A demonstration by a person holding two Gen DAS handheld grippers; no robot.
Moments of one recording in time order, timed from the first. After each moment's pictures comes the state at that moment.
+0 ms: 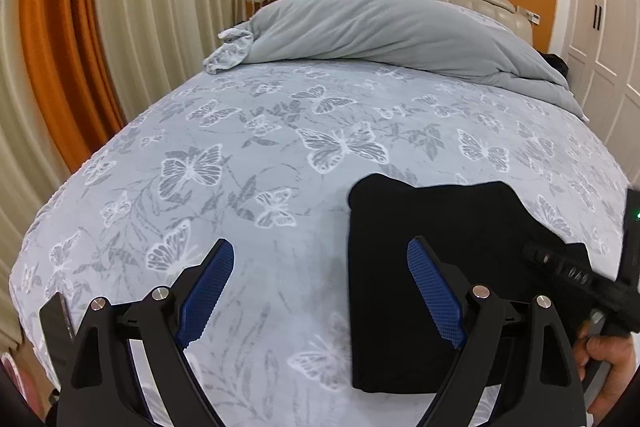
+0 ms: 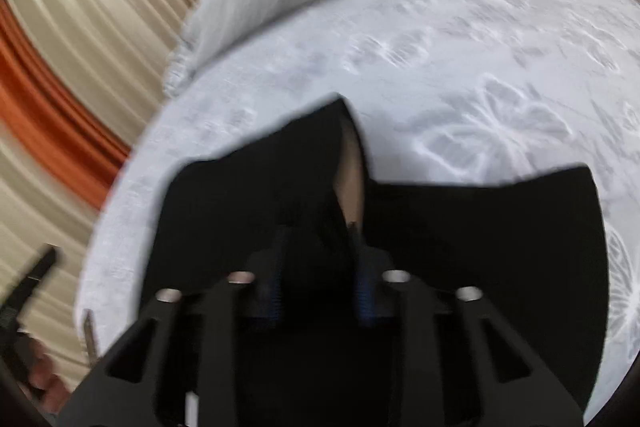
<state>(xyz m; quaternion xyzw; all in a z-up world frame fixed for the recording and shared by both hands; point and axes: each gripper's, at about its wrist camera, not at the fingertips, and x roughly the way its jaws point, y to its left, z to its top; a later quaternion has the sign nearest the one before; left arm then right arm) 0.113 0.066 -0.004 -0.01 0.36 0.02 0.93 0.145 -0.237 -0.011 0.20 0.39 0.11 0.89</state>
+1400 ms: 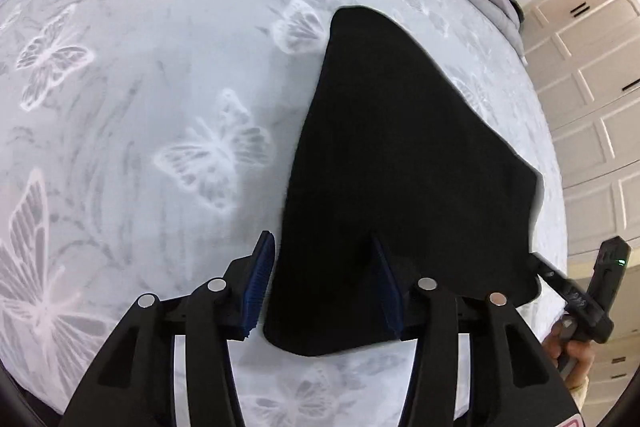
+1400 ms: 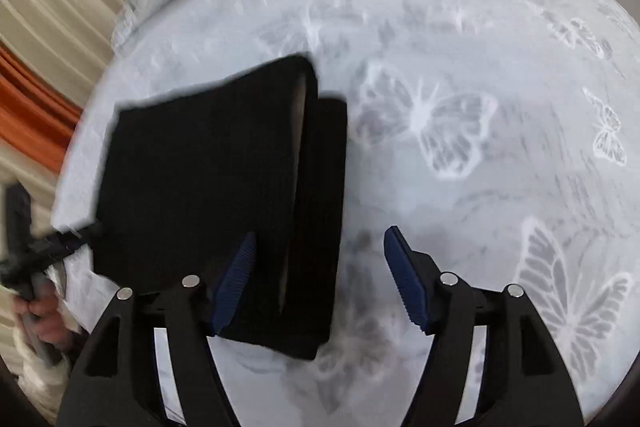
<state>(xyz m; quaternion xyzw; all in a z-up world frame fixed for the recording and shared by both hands) 0.085 0.063 -0.099 -0.17 0.57 -0.15 0.79 -0.004 -0.348 -0.009 0.19 0.48 0.02 0.86</state>
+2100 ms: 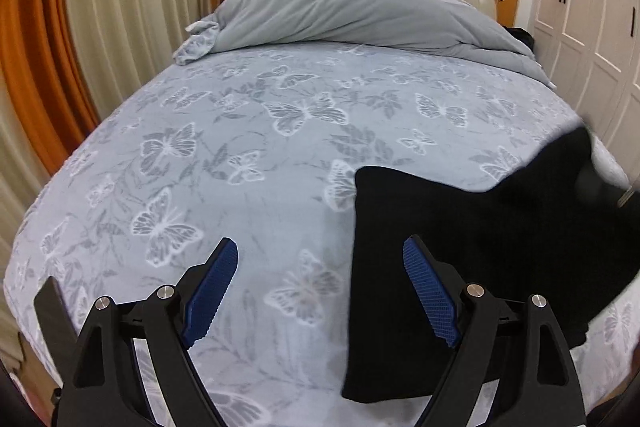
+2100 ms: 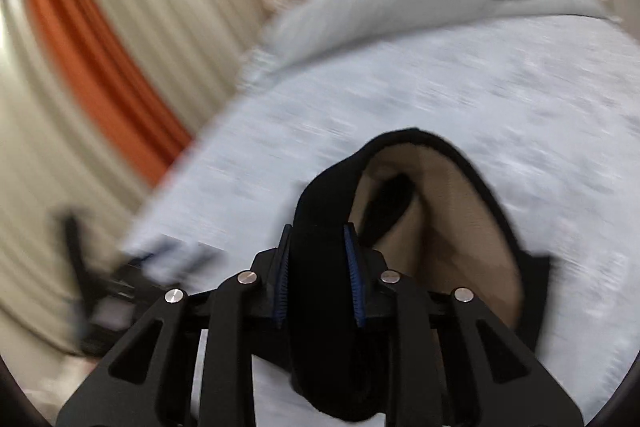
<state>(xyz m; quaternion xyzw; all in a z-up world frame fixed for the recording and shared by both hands) 0.056 0.049 -0.021 0.01 0.38 -0.03 0.93 0.049 -0.199 0.087 0.20 0.34 0.27 0.88</state>
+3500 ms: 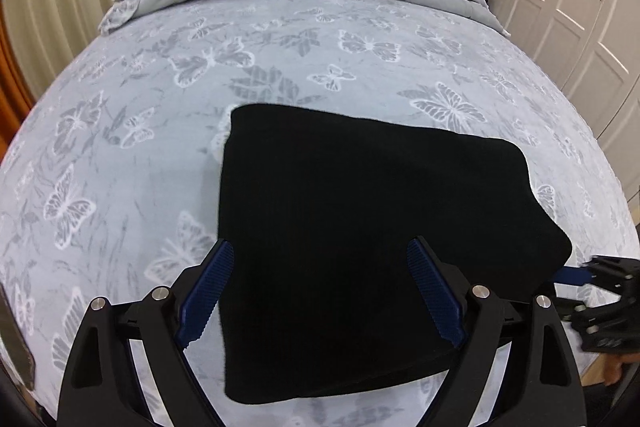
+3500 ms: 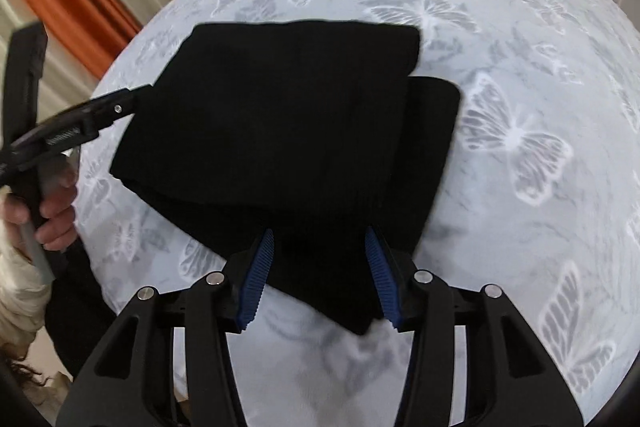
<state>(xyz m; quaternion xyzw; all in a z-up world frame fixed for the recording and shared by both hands) 0.074 -0.028 -0.065 0.01 0.46 -0.13 0.88 0.015 -0.286 -0.030 0.04 0.53 0.15 0.83</state>
